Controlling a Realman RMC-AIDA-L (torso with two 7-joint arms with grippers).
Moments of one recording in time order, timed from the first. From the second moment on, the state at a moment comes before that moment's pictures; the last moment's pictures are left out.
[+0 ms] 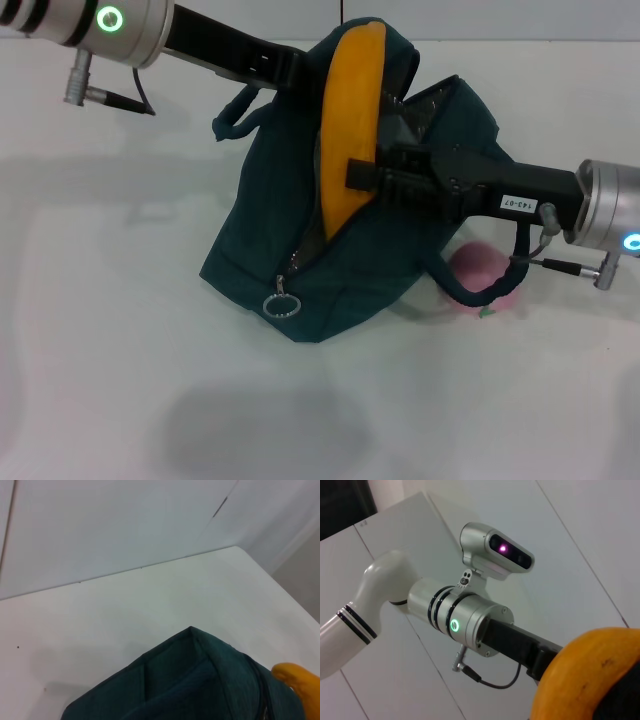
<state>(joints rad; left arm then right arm) -0.80 -2.06 1.00 1.14 2.24 1.54 -2.58 0.79 2.02 -0.92 -0.10 -1.50 -1.59 1.28</state>
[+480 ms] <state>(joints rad) -0.80 -2.06 1.00 1.14 2.24 1.54 -2.58 0.70 2.01 -1.06 -0.32 -1.51 -1.60 1.51</state>
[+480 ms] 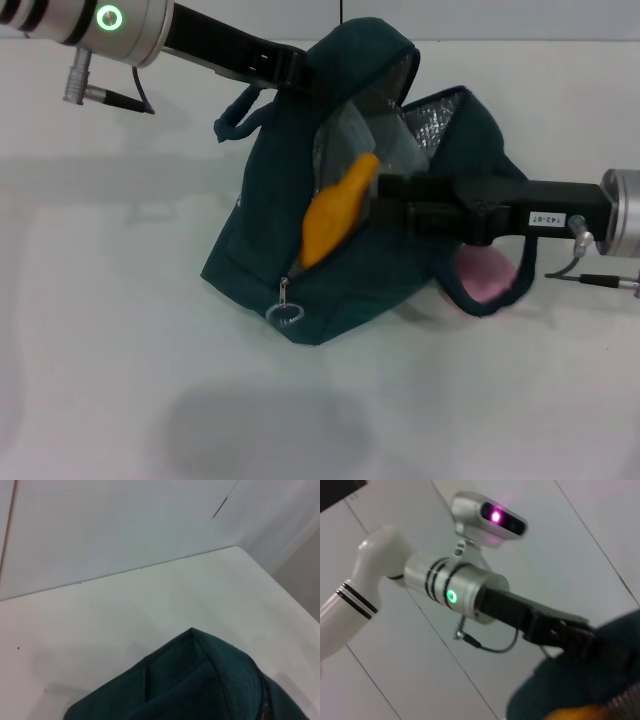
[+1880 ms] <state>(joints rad) -0.78 -2.07 1.00 1.12 2.24 1.53 -2.55 0.36 2.02 -1.02 -1.44 -2.18 -1.63 2.18</state>
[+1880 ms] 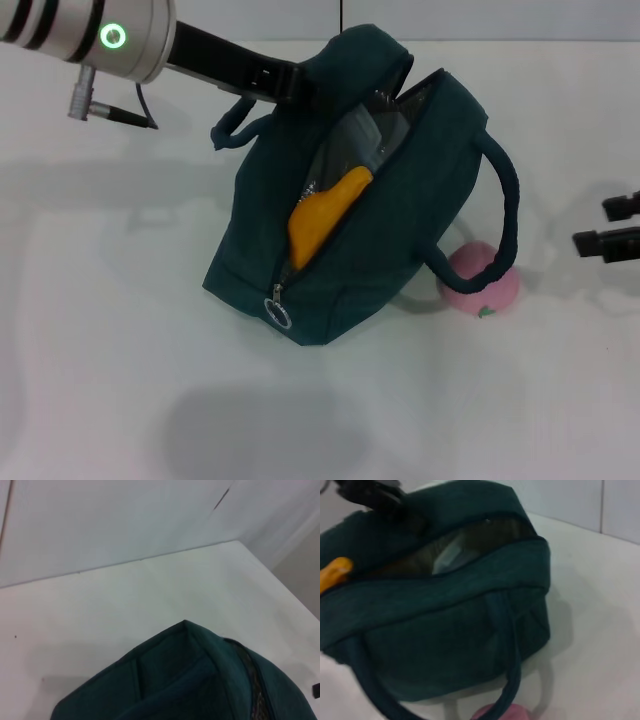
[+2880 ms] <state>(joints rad) -0.79 -2.05 1.00 1.09 2.24 1.52 -2.56 0.70 2.02 -1.18 -1.13 -2.36 -1.63 2.39</state>
